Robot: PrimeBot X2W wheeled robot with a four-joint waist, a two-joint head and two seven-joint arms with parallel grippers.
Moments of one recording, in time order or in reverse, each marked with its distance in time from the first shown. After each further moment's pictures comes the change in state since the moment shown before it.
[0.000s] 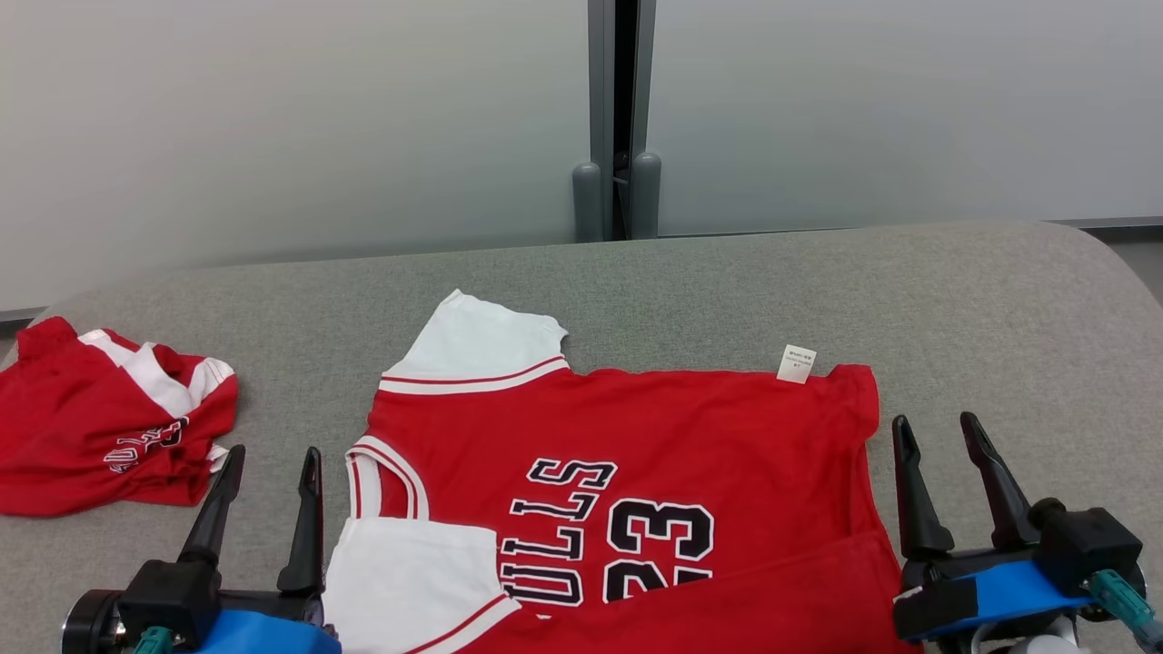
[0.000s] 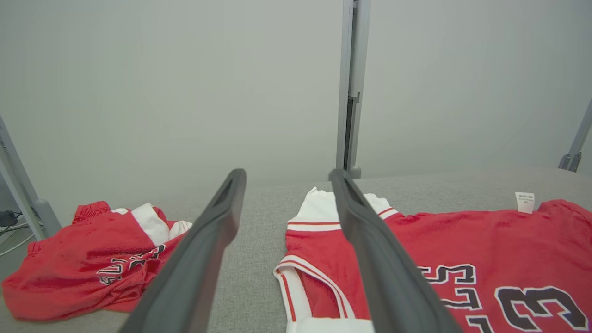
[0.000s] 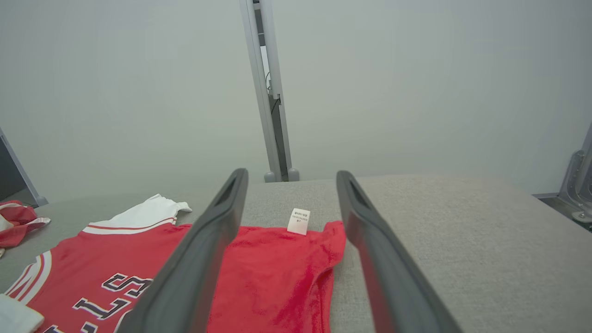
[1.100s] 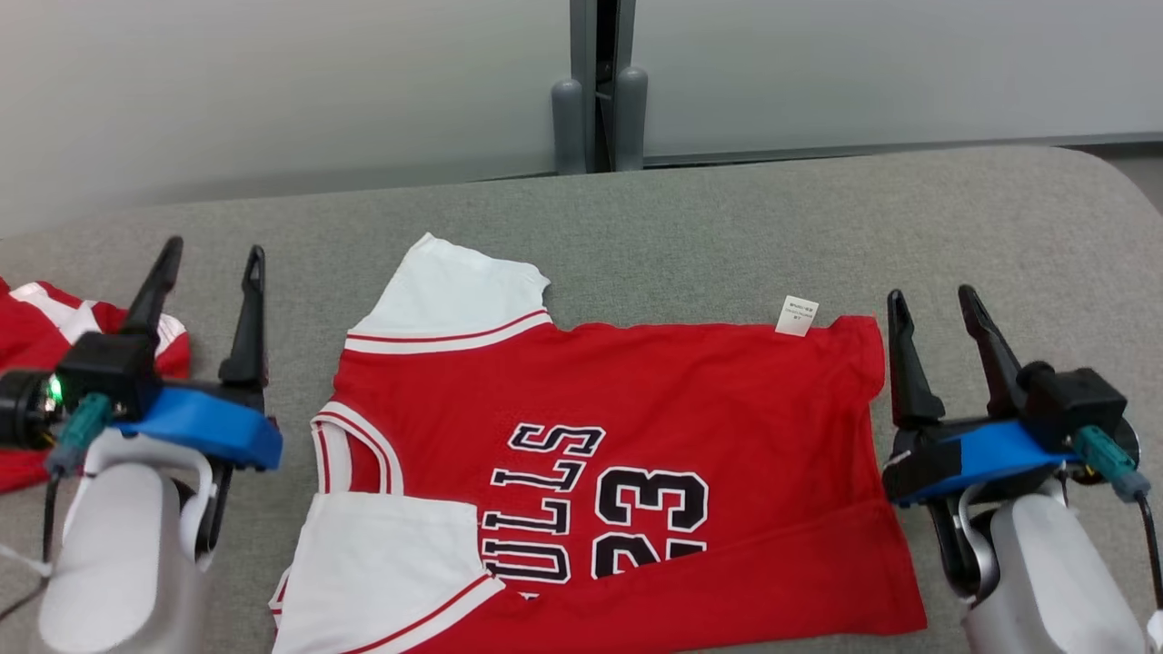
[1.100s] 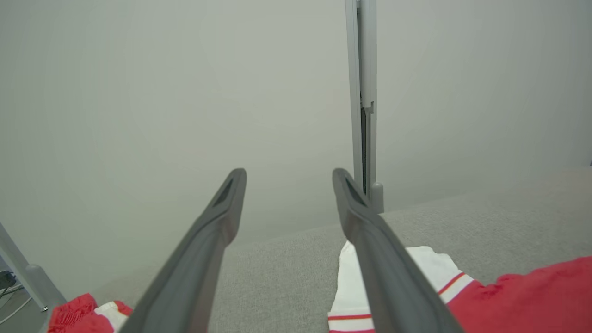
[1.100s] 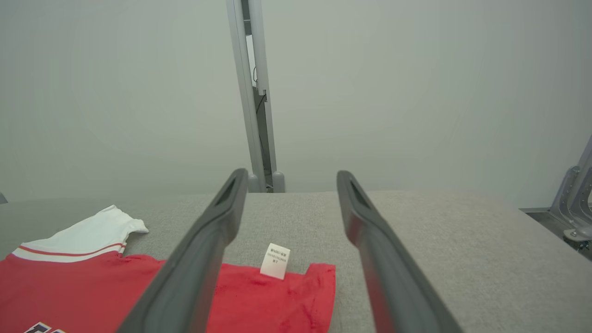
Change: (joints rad) left arm -0.433 0.115 -0.035 0.278 0.008 -0.014 0.000; right arm -0.290 0.006 -0.026 0.196 -0.070 0.000 -0.005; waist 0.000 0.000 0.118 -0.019
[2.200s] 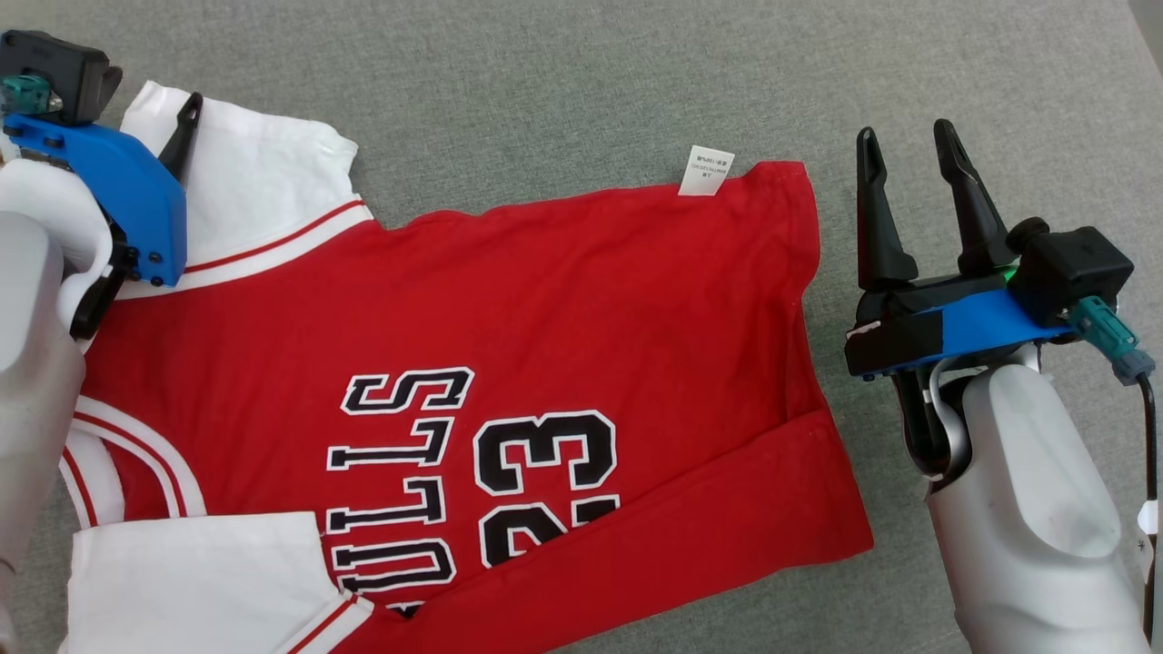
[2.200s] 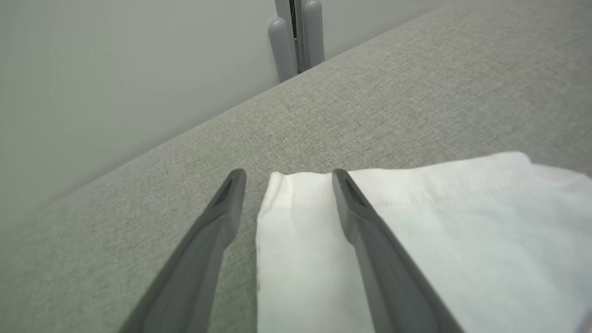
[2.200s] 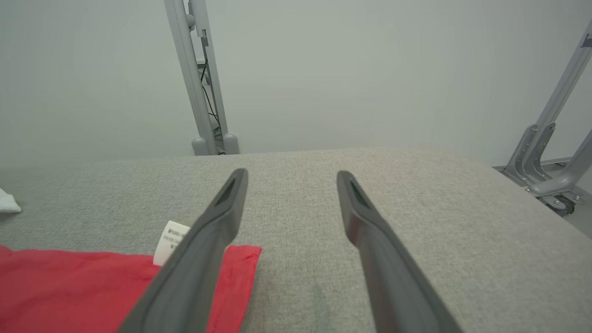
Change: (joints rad) left arm -0.670 0.249 -0.669 0.540 -0.403 -0.003 0.283; right arm -0.253 0.036 0.050 0.013 0.027 0.000 -0.003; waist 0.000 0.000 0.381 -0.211
